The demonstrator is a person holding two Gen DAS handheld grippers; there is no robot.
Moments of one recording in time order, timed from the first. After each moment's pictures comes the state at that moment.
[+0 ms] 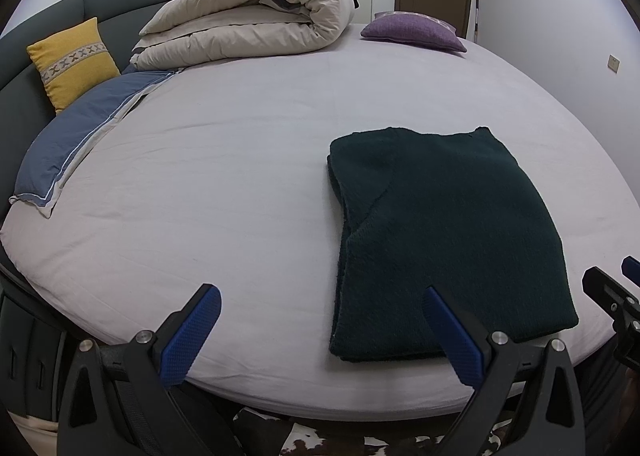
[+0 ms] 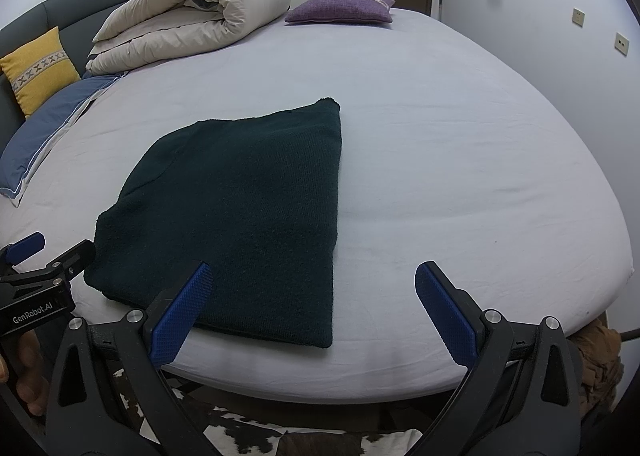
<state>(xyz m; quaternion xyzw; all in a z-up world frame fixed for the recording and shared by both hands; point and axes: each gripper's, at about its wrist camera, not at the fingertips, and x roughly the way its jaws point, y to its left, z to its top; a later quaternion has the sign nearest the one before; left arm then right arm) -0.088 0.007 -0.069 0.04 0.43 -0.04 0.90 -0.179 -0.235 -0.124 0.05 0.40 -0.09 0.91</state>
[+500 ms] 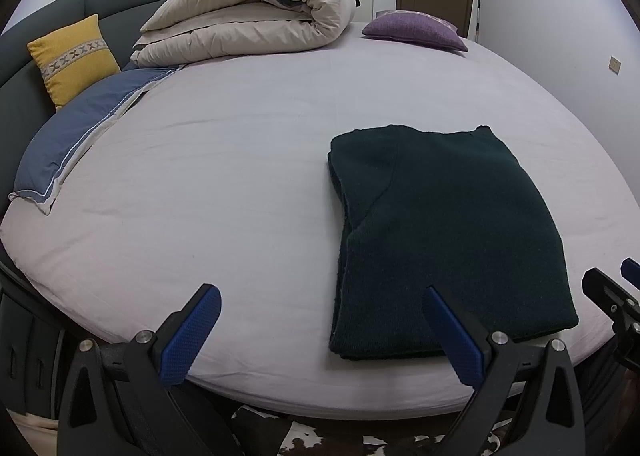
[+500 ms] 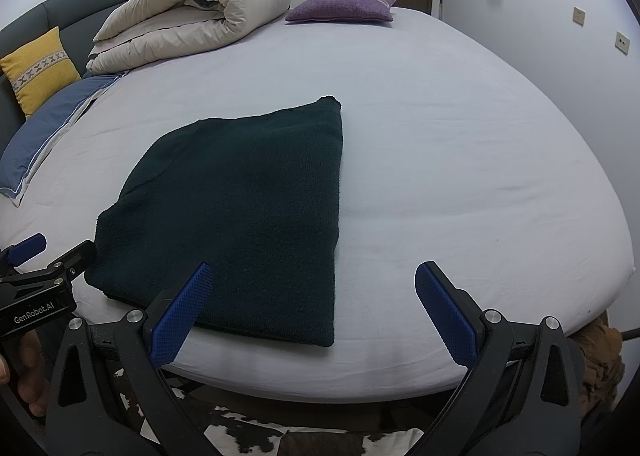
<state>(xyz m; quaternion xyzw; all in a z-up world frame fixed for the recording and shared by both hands) -0.088 0.009 -0.071 0.03 0.43 -0.05 0.90 -0.179 -0.233 -0.126 0.05 0.40 -0.09 0.91</state>
